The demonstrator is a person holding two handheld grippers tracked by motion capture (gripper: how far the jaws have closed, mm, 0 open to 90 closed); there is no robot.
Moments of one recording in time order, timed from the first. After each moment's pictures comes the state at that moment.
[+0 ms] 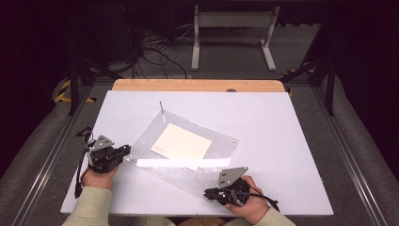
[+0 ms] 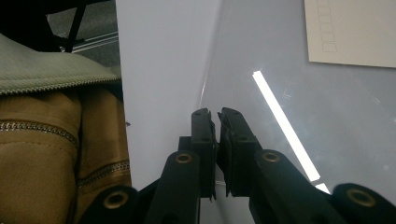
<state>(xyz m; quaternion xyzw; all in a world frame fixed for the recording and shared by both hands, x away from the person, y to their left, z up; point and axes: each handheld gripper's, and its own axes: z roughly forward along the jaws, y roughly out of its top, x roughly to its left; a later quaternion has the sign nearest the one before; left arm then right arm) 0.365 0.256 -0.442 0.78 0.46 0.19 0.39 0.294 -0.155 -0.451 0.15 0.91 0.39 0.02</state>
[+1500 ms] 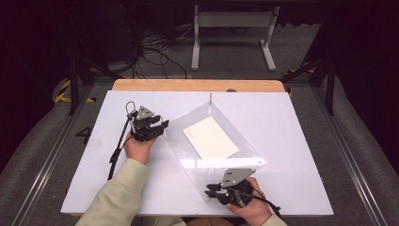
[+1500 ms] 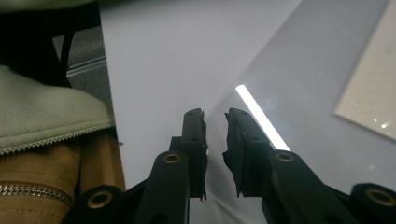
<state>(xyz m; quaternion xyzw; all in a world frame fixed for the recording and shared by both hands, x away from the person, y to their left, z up) 0.450 0.161 -0.426 0.77 0.40 0.20 0.45 0.288 -0.163 -0.446 0.19 0.88 0.43 0.06</state>
